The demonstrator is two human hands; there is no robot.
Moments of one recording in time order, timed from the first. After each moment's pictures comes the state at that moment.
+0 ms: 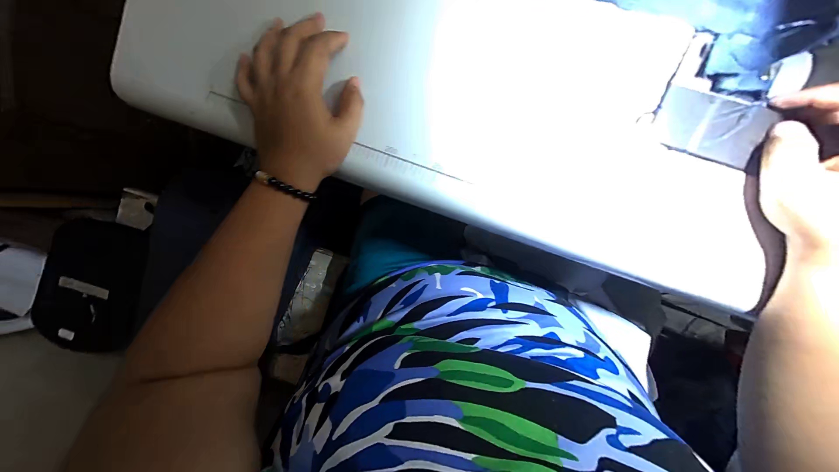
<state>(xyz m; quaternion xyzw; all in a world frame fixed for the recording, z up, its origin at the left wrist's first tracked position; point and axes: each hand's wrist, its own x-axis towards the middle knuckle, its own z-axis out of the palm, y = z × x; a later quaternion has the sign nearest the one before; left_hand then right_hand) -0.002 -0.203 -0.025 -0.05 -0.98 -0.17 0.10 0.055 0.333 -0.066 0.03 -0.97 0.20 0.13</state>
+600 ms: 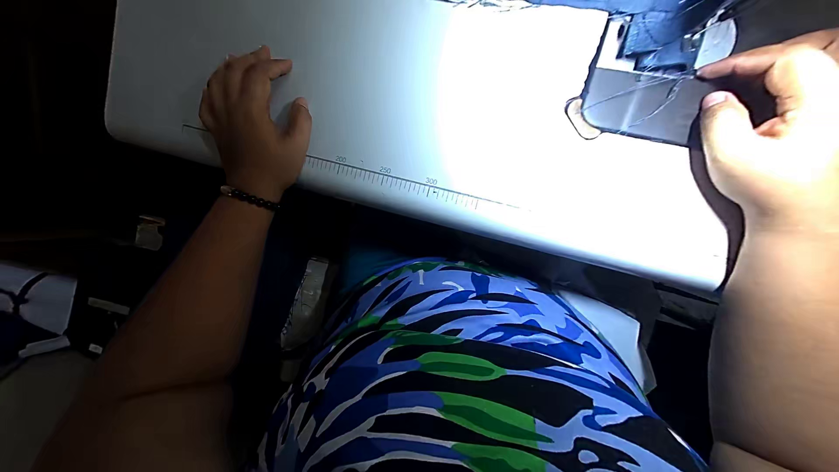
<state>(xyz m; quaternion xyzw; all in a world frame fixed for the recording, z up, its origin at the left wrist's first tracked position) -0.003 -0.202 -0.023 -0.06 -0.98 -0.16 0.10 0.062 0.284 -0.030 0.00 -0.97 0.22 0.11</state>
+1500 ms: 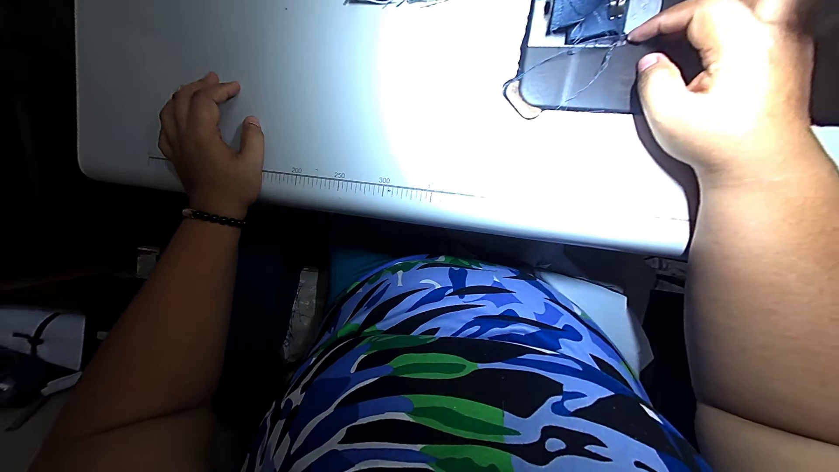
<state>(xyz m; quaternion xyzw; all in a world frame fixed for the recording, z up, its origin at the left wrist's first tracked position) -0.003 -0.204 -0.023 -0.06 -0.98 -0.16 0.10 0.063 0.268 -0.015 -0.02 -0.97 0.21 0.09</state>
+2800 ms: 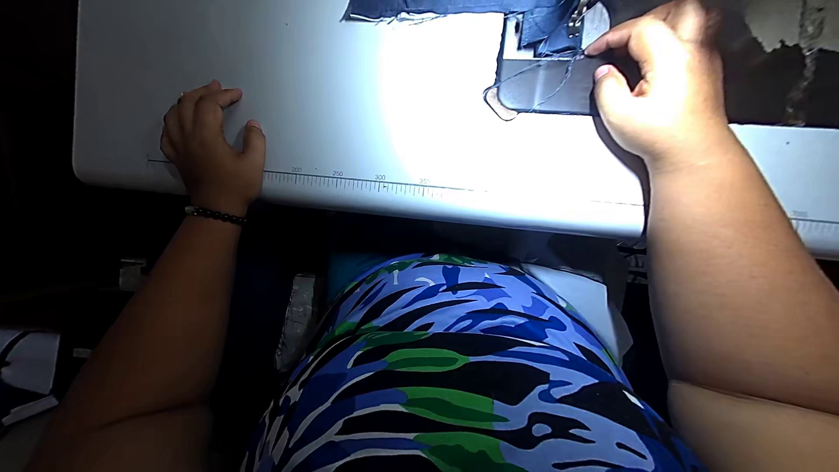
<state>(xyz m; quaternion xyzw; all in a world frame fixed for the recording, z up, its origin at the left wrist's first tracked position) -0.003 -0.202 -0.022 -0.06 -0.98 -0.16 0.09 0.059 0.270 -0.015 -0.01 -0.97 0.21 0.09</state>
